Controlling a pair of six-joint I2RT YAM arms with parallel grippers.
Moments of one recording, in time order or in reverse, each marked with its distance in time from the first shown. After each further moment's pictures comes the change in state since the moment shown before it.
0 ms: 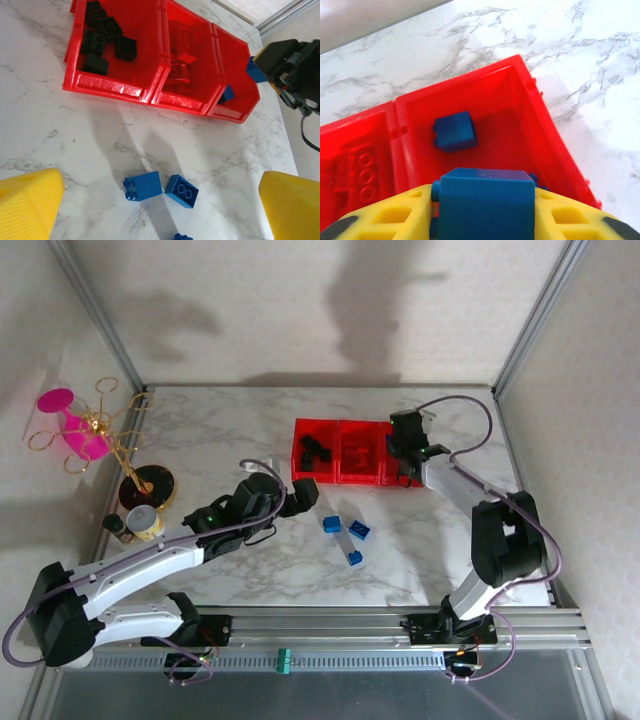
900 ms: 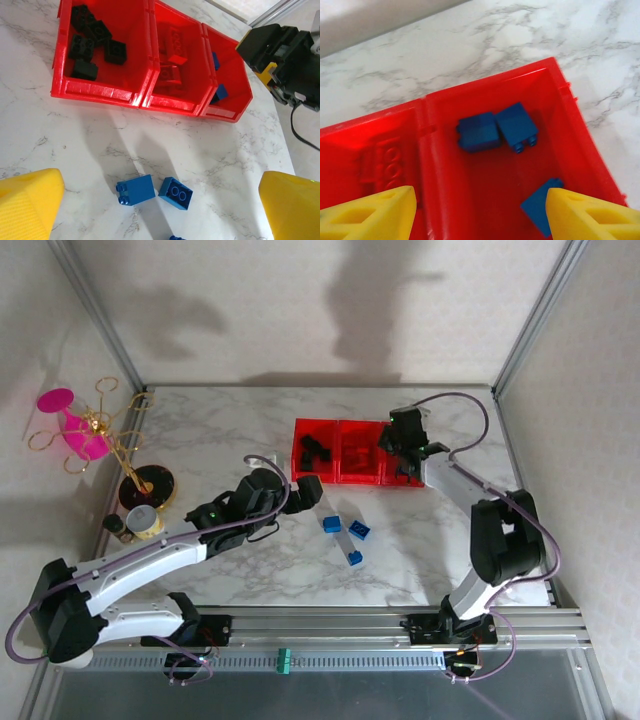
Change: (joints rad) left arm 0.001 0.014 0.031 0.001 0.015 0.026; right arm 0.026 -0.026 -0.003 0.016 -0.080 -0.036
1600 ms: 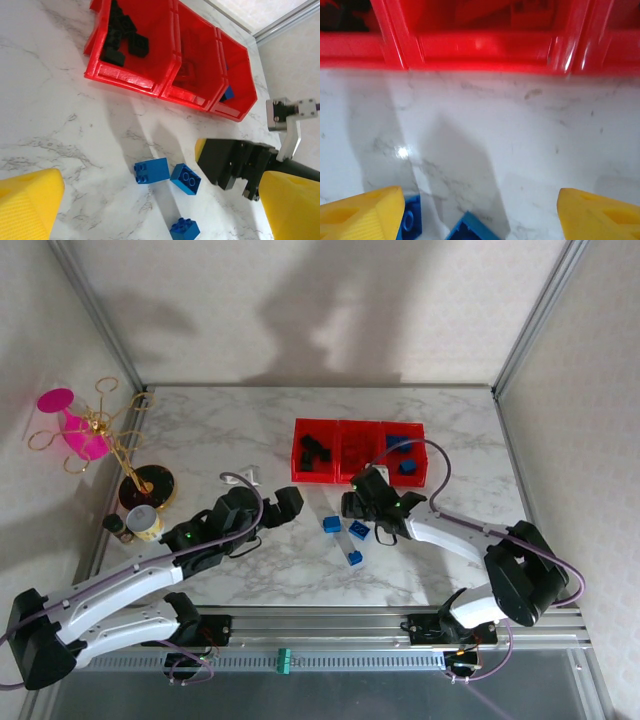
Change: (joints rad) left arm 0.000 -0.211 -0.153 -0.055 -0.028 -0.084; right arm 0.371 -0.208 -0.332 -0.109 -0.056 0.081
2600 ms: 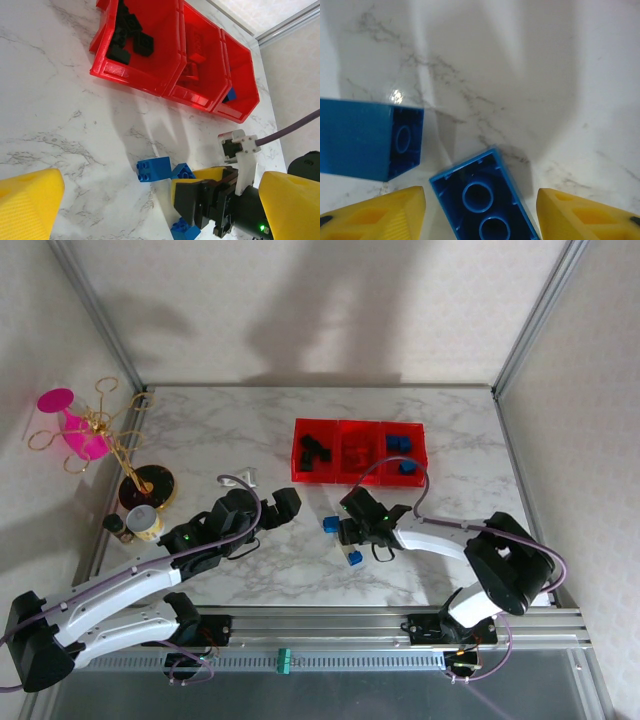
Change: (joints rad) left arm 0.000 -0.014 -0.010 -0.008 -0.007 -0.022; right arm 0.087 0.092 -0.069 0.020 -0.113 -0.092
